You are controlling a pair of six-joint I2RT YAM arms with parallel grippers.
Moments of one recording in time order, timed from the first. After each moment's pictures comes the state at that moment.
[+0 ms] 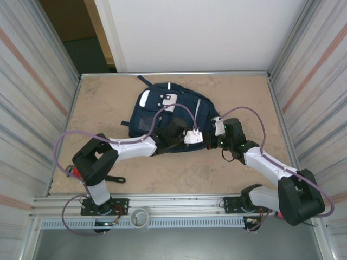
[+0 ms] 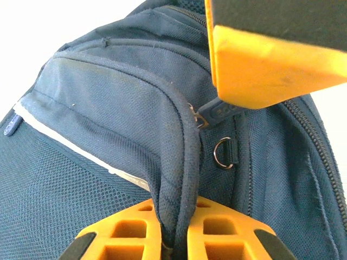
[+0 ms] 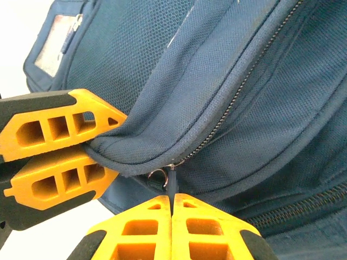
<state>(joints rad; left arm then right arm) -0.92 1.74 1.02 0.08 -0.07 0.73 0.39 1.18 0.53 -0.03 -0.38 0.36</state>
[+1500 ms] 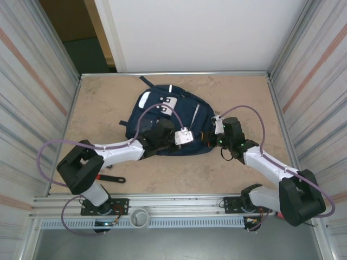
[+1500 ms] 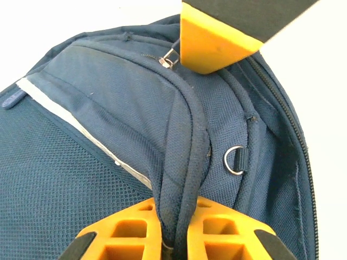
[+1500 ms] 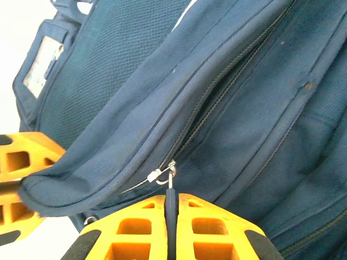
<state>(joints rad) -0.85 1.58 0.85 0.13 0.10 0.56 0.40 1.17 0.56 -0.07 -0.29 0.40</state>
